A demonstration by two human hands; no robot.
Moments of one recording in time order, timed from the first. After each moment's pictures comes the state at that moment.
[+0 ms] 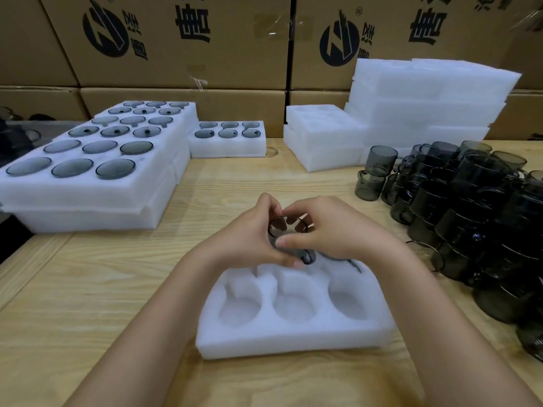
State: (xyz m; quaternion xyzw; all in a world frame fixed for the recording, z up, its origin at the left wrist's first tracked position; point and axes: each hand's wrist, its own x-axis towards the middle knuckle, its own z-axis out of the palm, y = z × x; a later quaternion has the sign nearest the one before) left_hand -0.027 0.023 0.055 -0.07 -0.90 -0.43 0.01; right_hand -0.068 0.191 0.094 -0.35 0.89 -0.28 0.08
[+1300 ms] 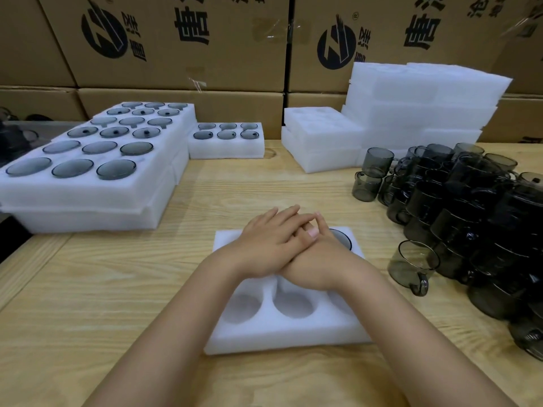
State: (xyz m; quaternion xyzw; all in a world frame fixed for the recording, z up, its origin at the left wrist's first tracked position) left_hand -0.032 0.046 0.043 -0.09 -0.96 -0.26 -0.02; right_hand -0.056 0.170 0.044 -0.40 0.91 -0.01 0.05
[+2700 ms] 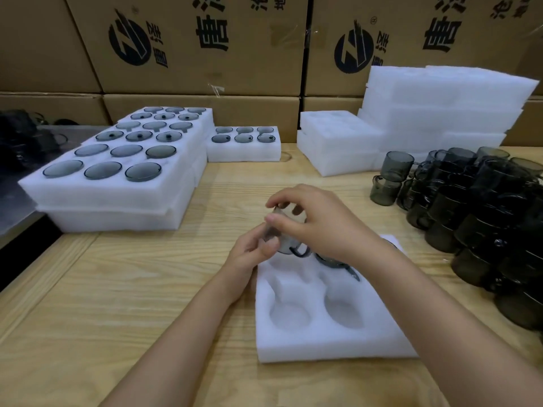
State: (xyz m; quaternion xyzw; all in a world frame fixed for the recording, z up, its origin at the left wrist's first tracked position) left_hand -0.003 0.002 0.006 -0.10 -0.68 -0.73 0.06; right_hand -0.047 0.152 0.101 -0.39 0.86 -0.32 -0.03
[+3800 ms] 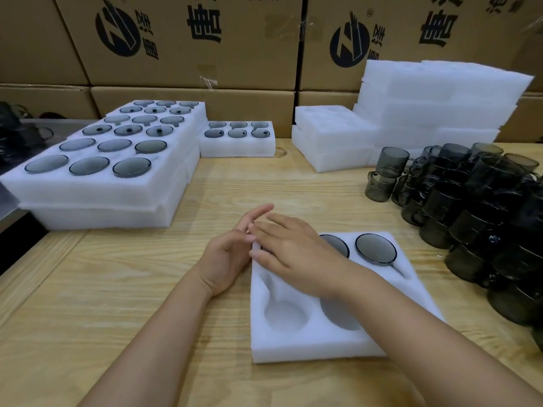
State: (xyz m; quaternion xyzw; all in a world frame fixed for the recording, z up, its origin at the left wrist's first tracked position) left_hand -0.011 -0.016 0.006 -0.07 -0.57 -0.82 -0.05; right_hand -0.042 0.142 0.050 -0.48 0.87 -0.10 -0.02
